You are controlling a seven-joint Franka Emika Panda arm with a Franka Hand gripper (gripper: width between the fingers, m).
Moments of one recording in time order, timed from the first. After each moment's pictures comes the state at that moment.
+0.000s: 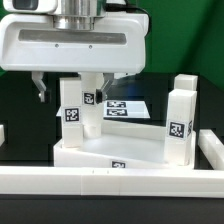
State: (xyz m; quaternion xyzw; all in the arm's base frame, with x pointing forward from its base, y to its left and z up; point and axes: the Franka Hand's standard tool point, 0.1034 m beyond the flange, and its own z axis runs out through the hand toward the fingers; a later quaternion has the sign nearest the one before) arm 0.581 -0.087 0.100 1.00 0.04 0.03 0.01
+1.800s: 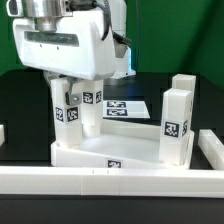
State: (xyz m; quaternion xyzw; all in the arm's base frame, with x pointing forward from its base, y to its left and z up) arm 0.575 -0.097 0.098 0.89 -0.46 -0.01 -0.04
